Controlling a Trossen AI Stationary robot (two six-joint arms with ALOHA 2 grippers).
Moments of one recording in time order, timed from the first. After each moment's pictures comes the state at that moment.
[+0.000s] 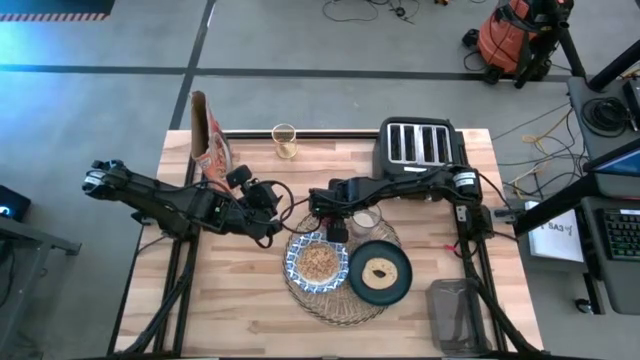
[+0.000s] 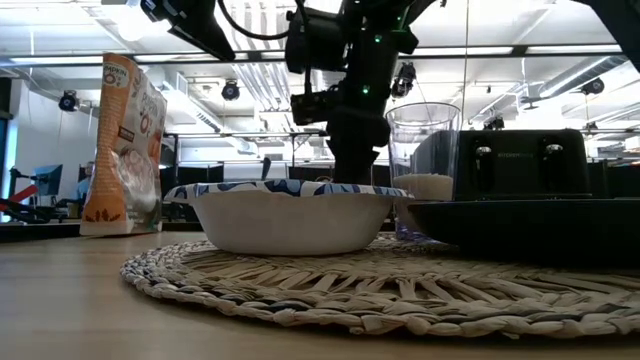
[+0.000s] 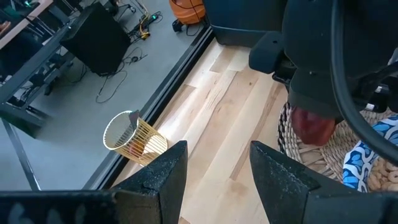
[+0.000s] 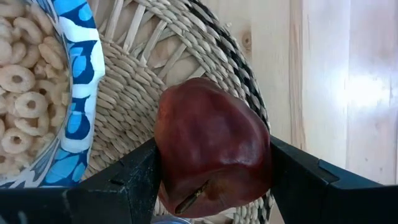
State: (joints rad) left arm -0.28 1.28 1.15 -0.84 -0.88 -0.40; right arm -0.05 2.04 1.59 -0.81 0.11 -0.04
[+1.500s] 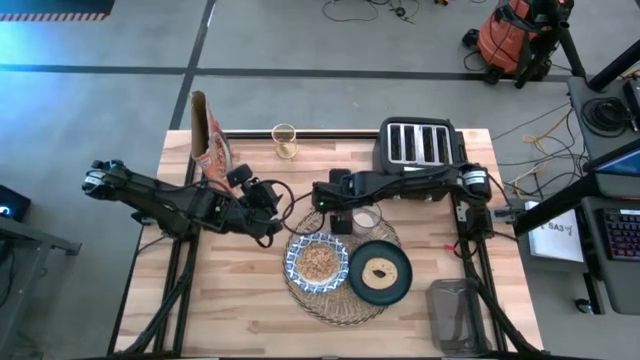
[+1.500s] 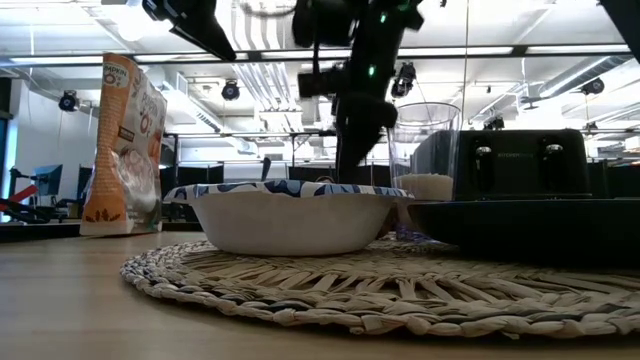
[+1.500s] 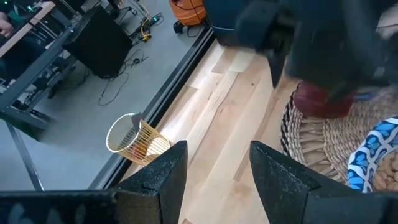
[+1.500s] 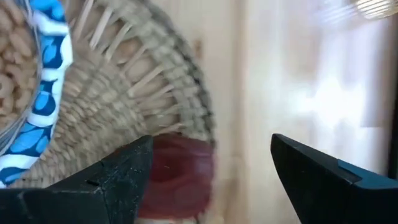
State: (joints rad) left arm -0.28 1.28 1.15 -0.83 -0.88 -0.38; right arm -0.05 1.97 1.61 -0.86 0.22 -0.15
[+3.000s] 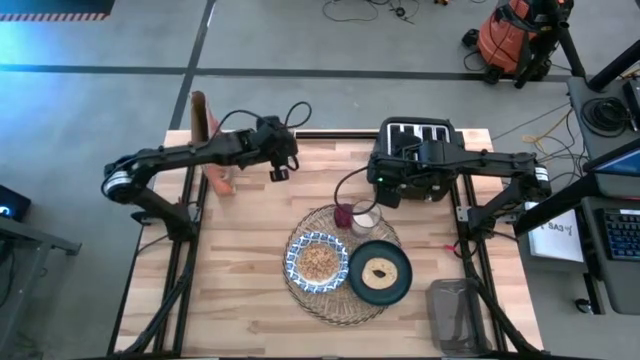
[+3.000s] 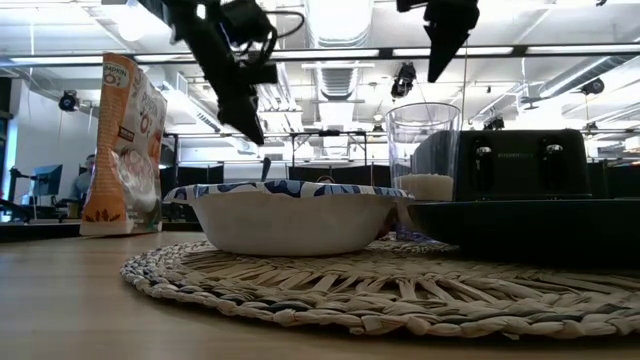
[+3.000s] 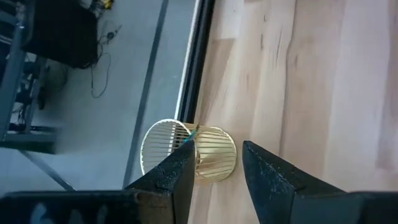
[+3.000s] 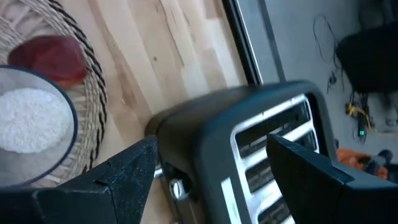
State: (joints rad) left arm 0.43 1.47 1.14 -0.52 -0.37 0.50; right arm -0.07 1.52 1.60 -1.35 0.50 0.14
